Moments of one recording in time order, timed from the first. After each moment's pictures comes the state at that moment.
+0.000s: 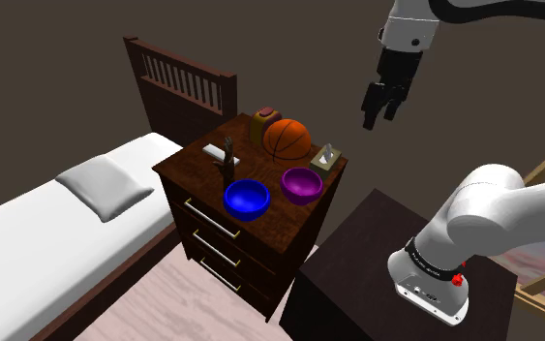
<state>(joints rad) 0.01 -0.81 0.01 -2.41 0.07 1.49 0.12</state>
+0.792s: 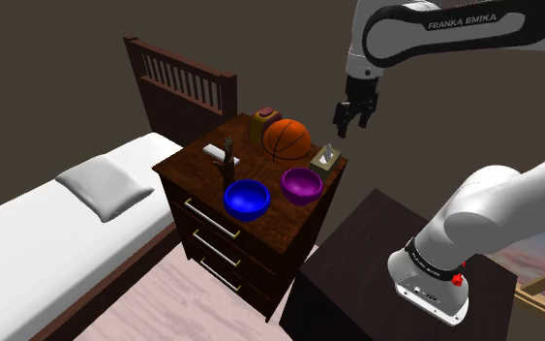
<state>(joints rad) -0.05 -0.53 -0.03 -2.44 -0.04 1.77 0.10</state>
